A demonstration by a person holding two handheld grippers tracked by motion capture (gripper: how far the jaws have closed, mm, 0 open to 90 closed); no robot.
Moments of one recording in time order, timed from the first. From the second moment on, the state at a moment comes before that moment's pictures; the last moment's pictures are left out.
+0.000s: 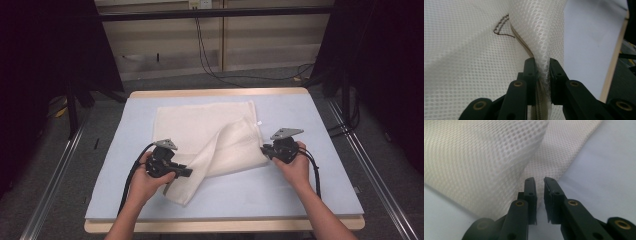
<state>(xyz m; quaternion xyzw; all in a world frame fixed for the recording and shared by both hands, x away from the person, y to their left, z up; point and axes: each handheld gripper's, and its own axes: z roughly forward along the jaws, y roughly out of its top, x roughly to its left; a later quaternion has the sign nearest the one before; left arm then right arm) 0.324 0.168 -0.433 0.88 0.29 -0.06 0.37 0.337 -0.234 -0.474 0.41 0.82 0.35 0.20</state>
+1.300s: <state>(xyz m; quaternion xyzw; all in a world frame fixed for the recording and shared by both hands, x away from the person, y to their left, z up) 0.317 0.215 -0.425 0.84 0.38 -0.04 0.39 0.296 -0.238 -0.485 0.32 0.85 0.41 0.09</state>
